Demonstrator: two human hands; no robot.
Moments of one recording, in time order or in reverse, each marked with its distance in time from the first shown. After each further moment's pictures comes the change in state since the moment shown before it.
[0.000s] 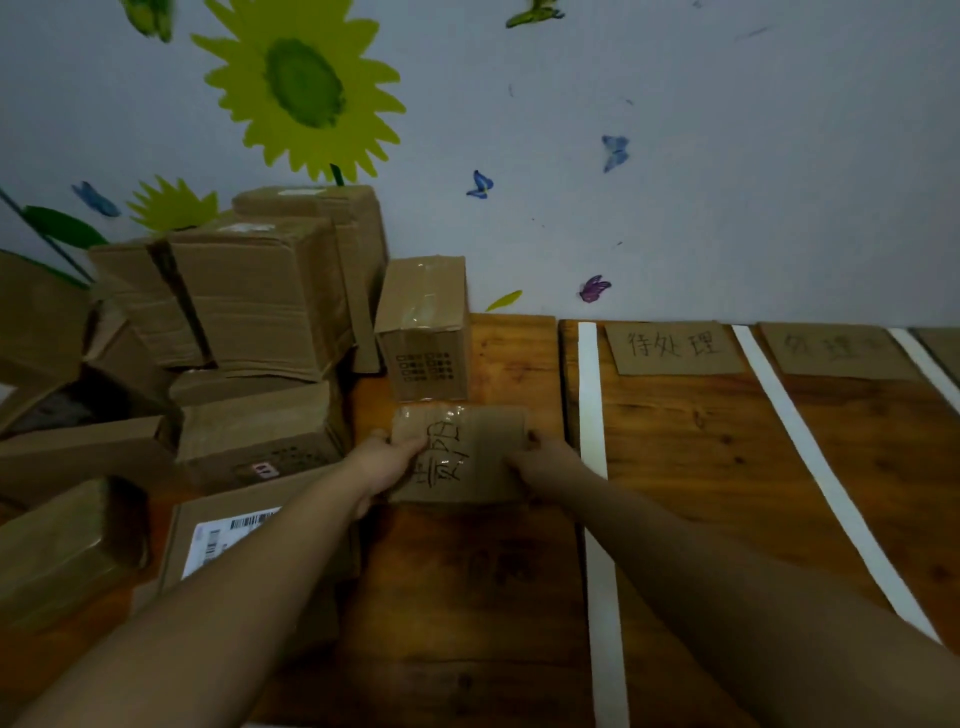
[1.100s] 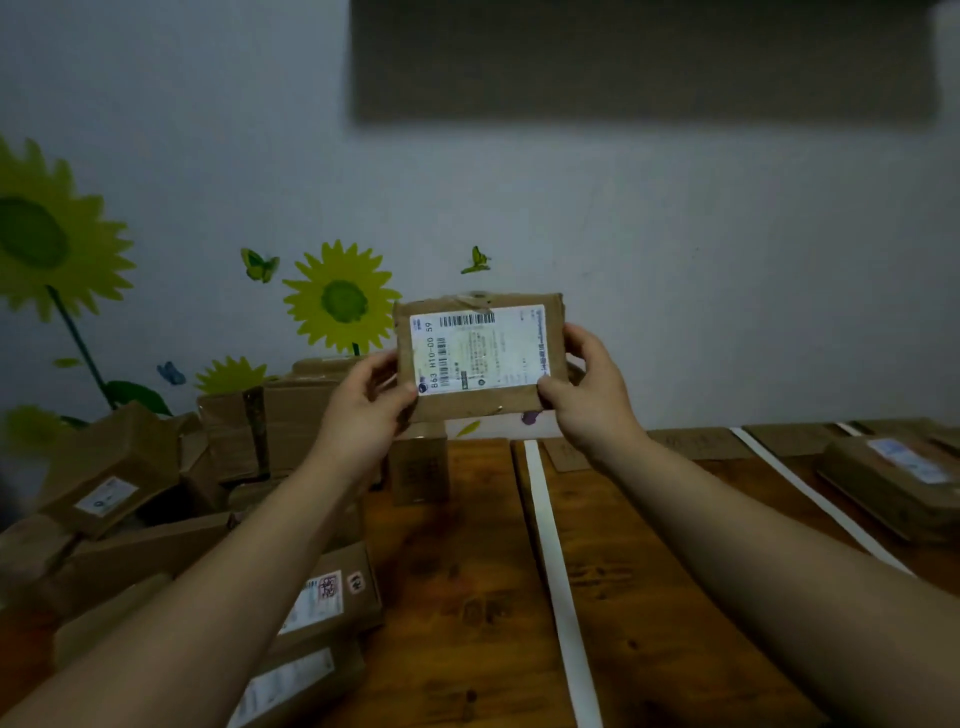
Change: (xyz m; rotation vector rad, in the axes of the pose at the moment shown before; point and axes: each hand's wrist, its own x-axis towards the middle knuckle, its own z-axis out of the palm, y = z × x) left_hand -0.257 0.056 -0.063 -0.479 0.041 0.944; right_hand -0.289 -0.105 -0.037 0.312 0.610 -0.858
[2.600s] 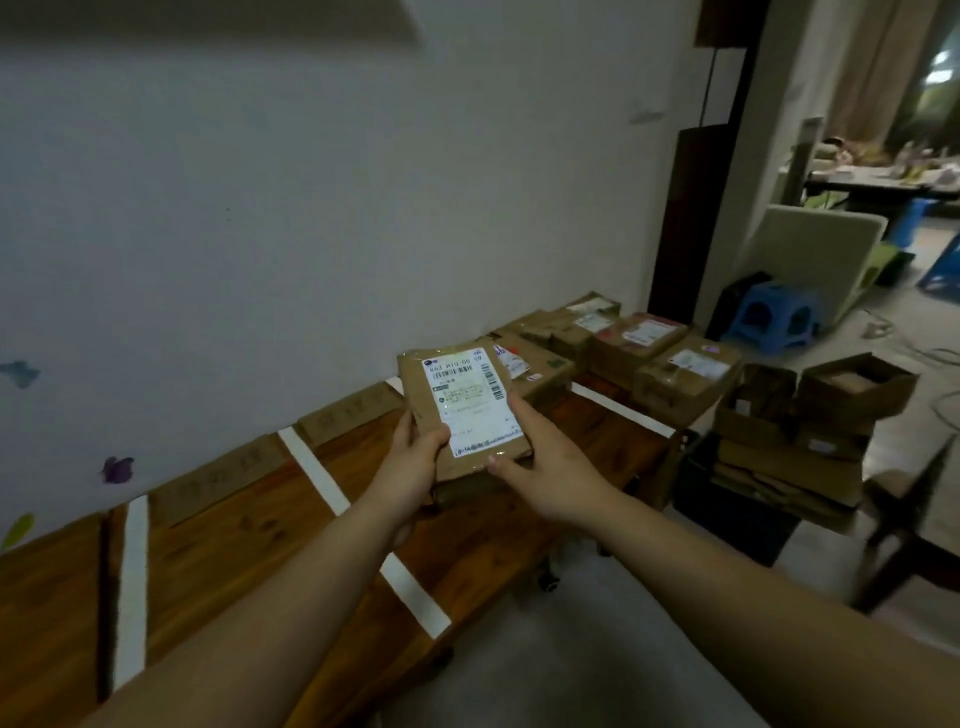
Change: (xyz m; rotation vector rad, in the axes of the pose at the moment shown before) left_hand -0.145 -0.088 0.551 0.137 -0.721 -0.464; right_hand -0.112 0.132 -0.493 -0.506 0.098 0.307
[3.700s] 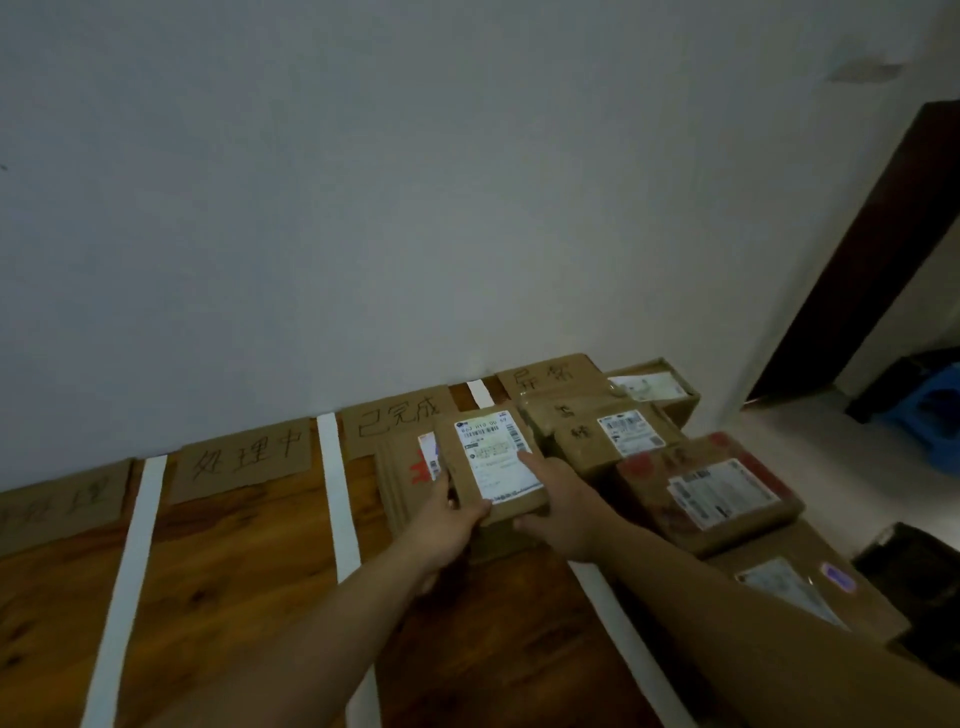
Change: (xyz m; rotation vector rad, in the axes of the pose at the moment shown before) left_hand 0.391 0.004 0.198 0.021 0.149 -0.205; right_hand 0.370 0.294 -0.151 -0.291 -0.483 0.054
